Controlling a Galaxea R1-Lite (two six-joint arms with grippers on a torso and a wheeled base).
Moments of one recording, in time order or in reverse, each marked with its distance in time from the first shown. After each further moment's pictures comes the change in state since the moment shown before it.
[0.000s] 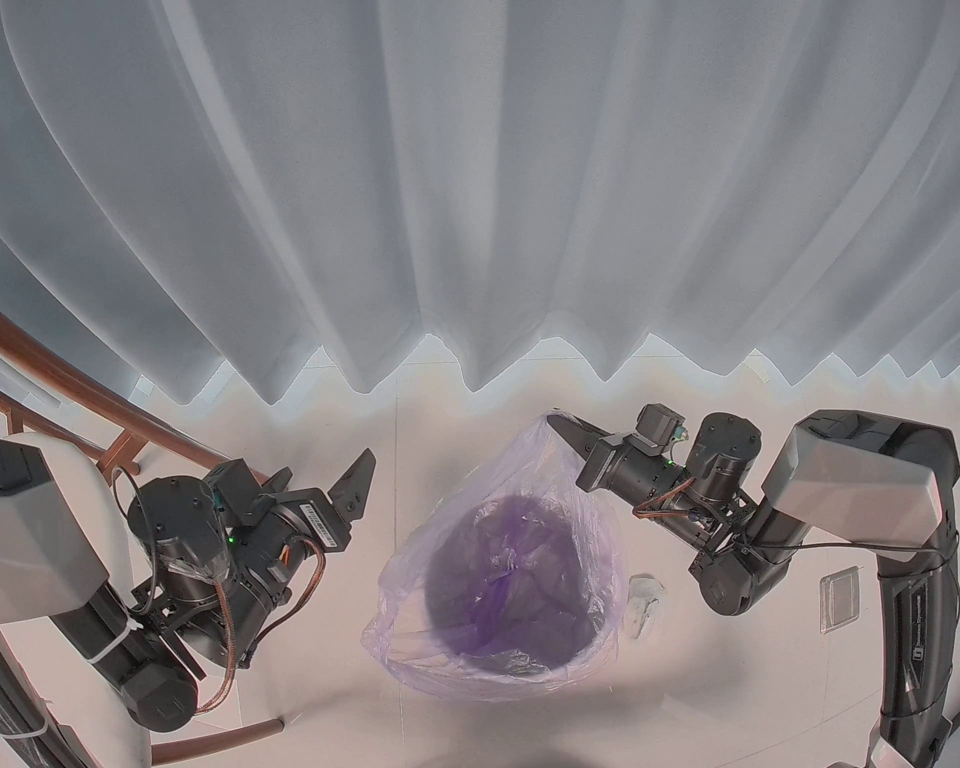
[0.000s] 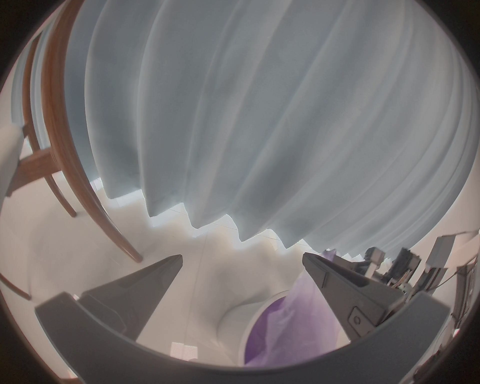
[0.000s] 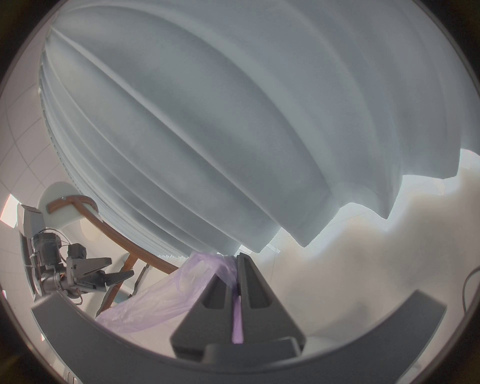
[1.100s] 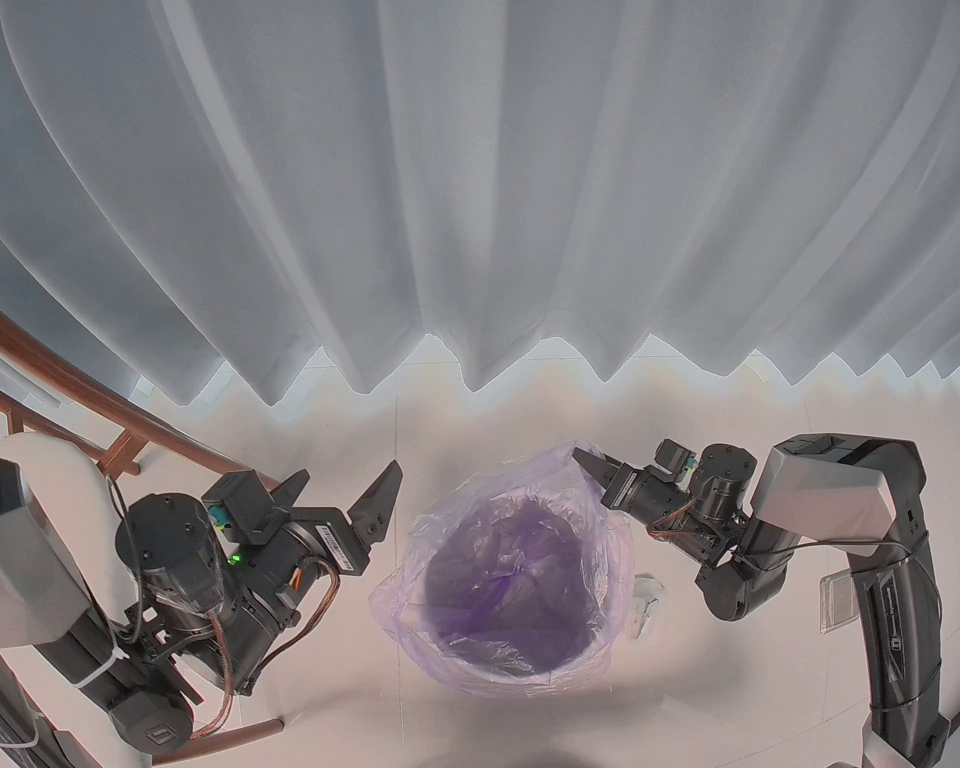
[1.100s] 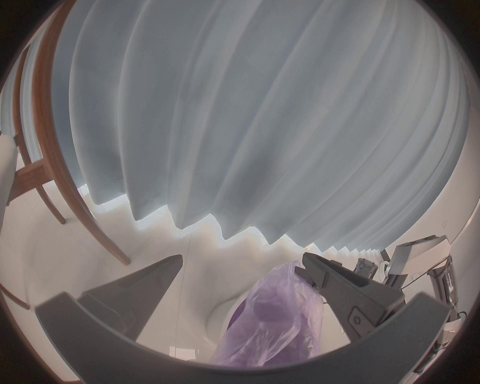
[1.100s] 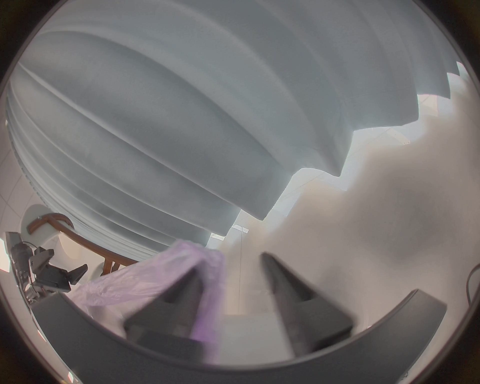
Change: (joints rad) left arm -0.104 -0.056 0.028 0.000 0.023 0.053; right arm -0.103 0.155 -0.029 0.000 -0.003 0.147
